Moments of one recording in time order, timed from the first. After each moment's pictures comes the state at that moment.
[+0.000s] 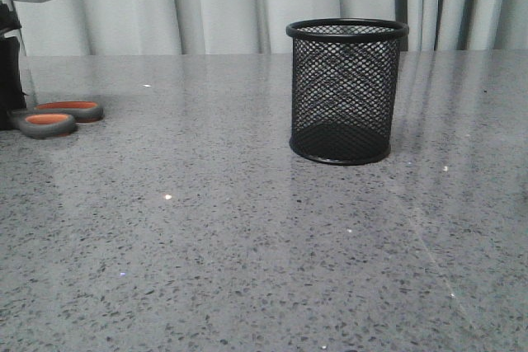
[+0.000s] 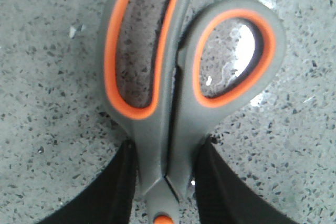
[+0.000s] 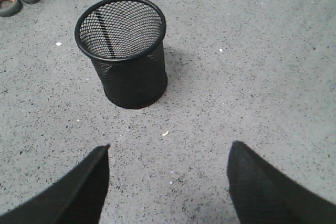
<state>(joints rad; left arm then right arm) -0.04 1.89 -1.58 -0.21 1.24 1.51 0.28 0.69 -0.78 0.21 0.76 -0.22</state>
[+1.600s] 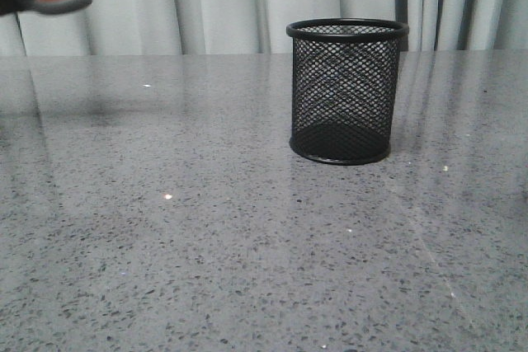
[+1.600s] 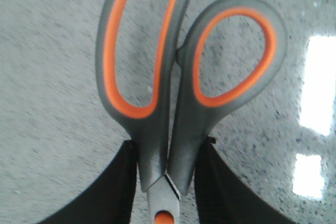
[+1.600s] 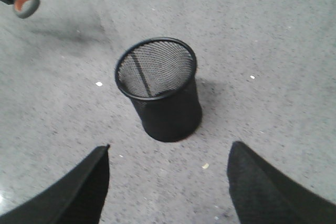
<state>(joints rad) -0.10 1.66 -1.64 -0.28 1.24 1.46 0.28 0.69 -0.78 0.39 0.67 -0.23</state>
